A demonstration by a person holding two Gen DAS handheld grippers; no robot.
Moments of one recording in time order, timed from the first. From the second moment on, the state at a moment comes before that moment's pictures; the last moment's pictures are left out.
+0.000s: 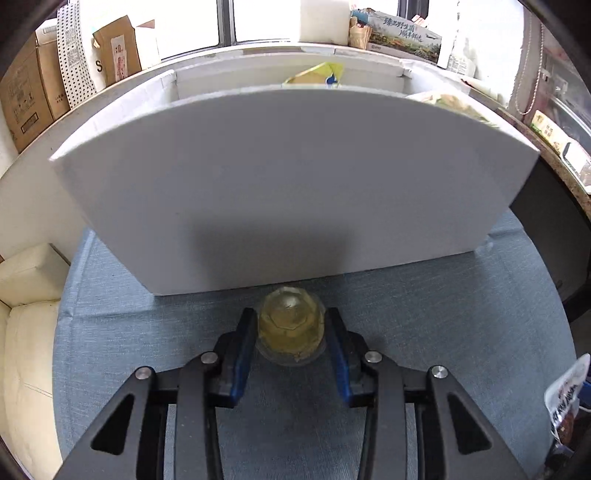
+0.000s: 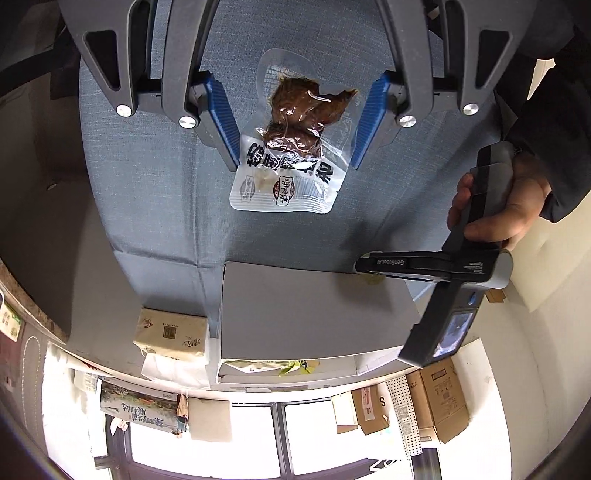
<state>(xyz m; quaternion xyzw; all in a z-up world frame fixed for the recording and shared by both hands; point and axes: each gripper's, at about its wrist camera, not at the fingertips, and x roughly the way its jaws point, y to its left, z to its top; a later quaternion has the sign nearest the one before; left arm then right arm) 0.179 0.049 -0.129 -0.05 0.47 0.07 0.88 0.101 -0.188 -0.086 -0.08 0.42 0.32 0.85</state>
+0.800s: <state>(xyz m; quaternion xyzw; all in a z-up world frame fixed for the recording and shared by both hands) 0.174 0.080 0.023 -0.06 0.36 0.05 0.93 0.191 -0.133 0.001 -0.05 0.33 0.35 0.87</state>
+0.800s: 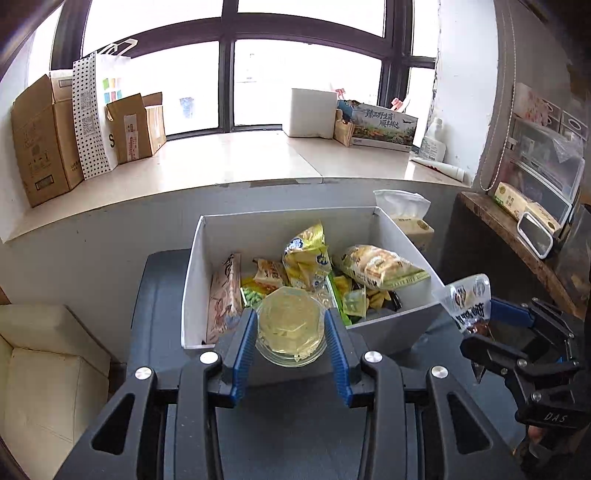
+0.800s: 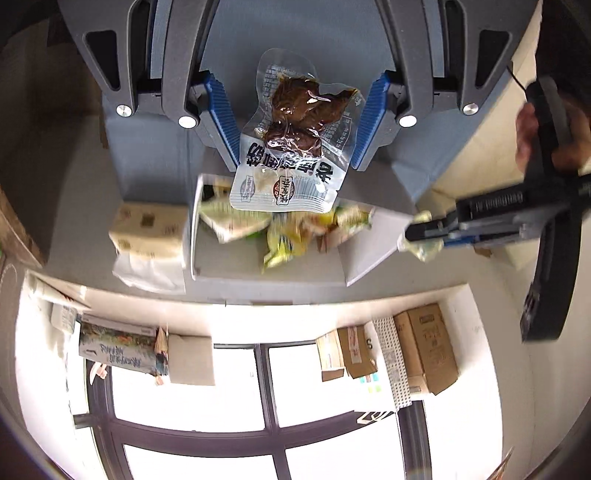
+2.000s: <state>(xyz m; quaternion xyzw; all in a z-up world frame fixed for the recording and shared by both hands) 0.186 0.096 0.065 -0.03 0.29 0.15 0.94 0.271 -0.107 0.061 -0.02 0.31 0.33 0.89</state>
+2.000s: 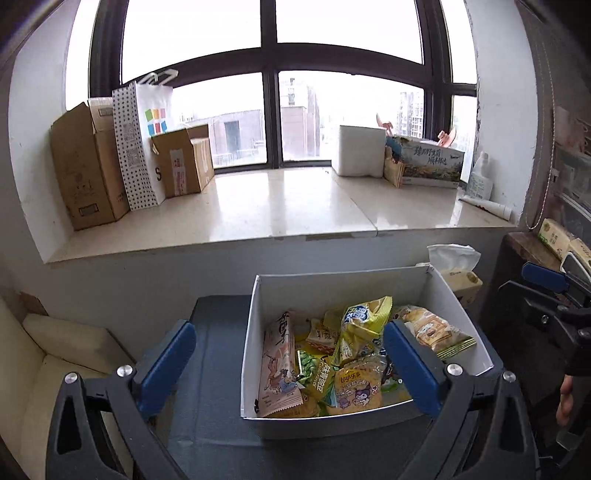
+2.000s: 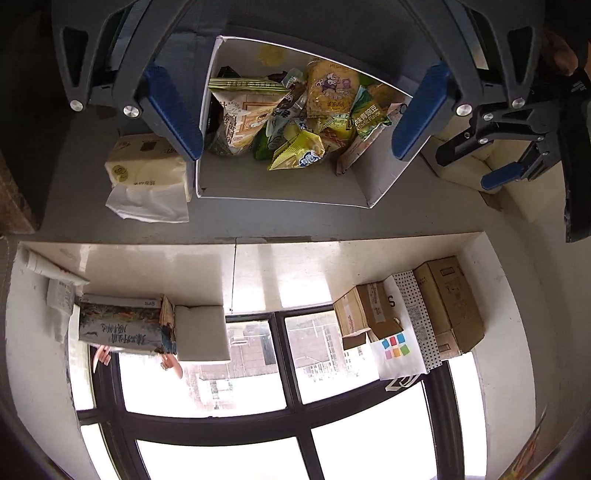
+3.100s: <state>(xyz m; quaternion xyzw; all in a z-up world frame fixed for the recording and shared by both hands) 0.008 0.010 0.076 -0.08 0.32 0.09 0.94 0.089 -0.202 0.055 0.01 0.33 0.36 0.87</state>
